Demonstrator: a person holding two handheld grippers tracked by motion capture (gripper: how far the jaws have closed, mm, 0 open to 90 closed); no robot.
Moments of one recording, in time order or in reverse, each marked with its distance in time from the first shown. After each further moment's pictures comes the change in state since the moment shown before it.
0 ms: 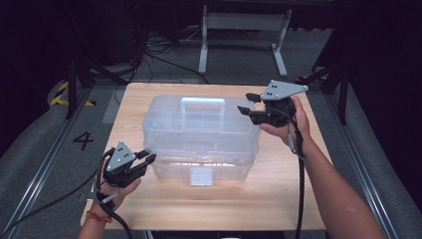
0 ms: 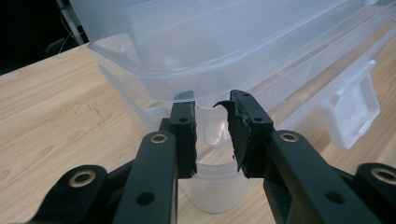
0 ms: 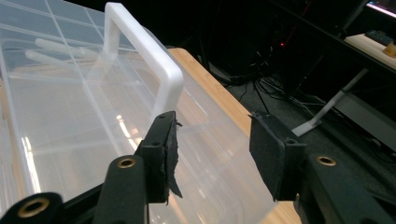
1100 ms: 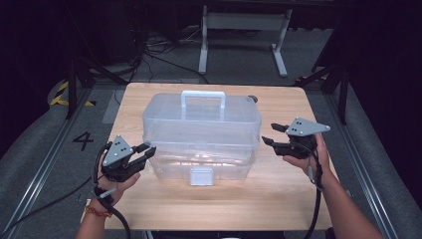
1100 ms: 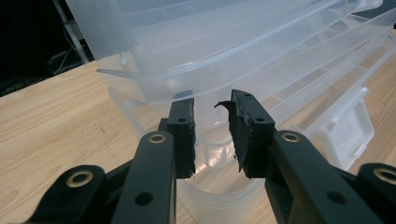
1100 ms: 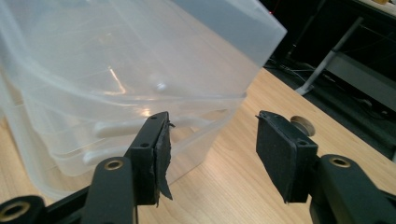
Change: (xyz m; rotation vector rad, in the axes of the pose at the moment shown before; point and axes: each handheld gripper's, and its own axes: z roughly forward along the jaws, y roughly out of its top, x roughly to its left) left arm 0.005 0.016 -0.004 -0.045 -0.008 0.001; right arm 0.010 -0.111 -0.029 0.051 -0.042 0.068
